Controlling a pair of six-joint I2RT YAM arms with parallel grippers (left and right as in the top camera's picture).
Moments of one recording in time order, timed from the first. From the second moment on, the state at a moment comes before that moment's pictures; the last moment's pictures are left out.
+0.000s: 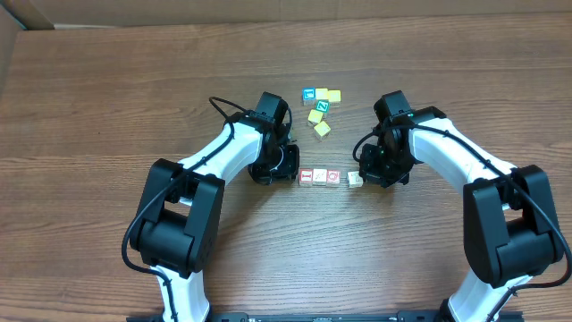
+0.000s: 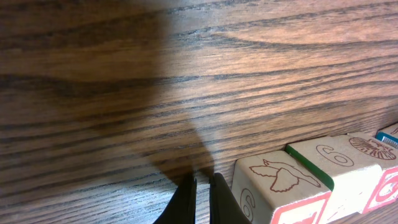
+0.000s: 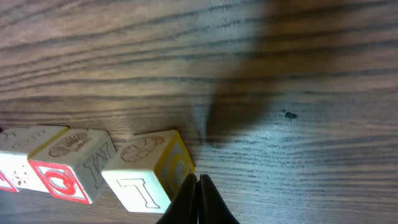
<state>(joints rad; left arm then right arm) -0.38 2.00 1.27 -0.72 0.32 -0.37 0.29 1.90 1.22 -0.86 -0.28 0.48</state>
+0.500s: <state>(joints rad) -0.38 2.00 1.27 -0.71 0.32 -0.37 0.29 1.90 1.20 -0.84 -0.32 0.49</state>
